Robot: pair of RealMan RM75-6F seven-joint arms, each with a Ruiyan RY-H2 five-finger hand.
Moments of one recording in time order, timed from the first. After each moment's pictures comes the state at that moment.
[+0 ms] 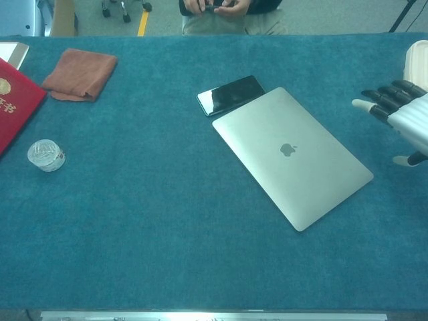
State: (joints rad) left arm 0.01 -0.91 0.01 -1.78 1.52 1.53 0.10; right arm 0.33 -1.37 0.00 -1.28 -1.60 1.17 -0.46
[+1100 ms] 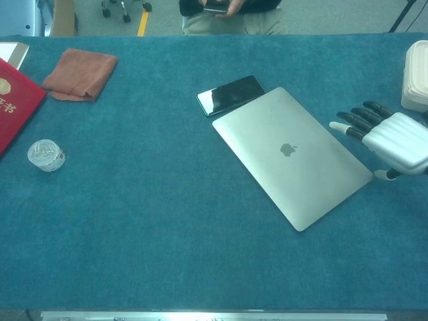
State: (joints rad) left arm 0.02 -0.90 0.01 -1.77 1.52 1.53 0.07; right arm 0.37 -1.49 -0.07 -1.12 -1.66 1.16 -0.42
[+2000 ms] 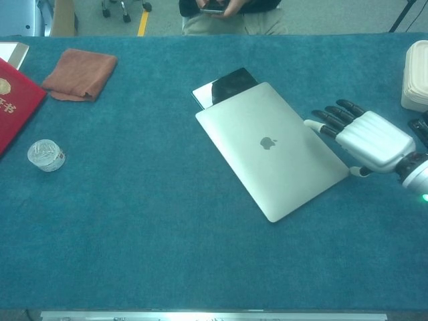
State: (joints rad) left arm 0.03 -0.90 0.01 -1.74 1.52 1.55 0.04; right arm 0.41 -1.57 -0.05 -1.12 -1.67 1.16 -0.43
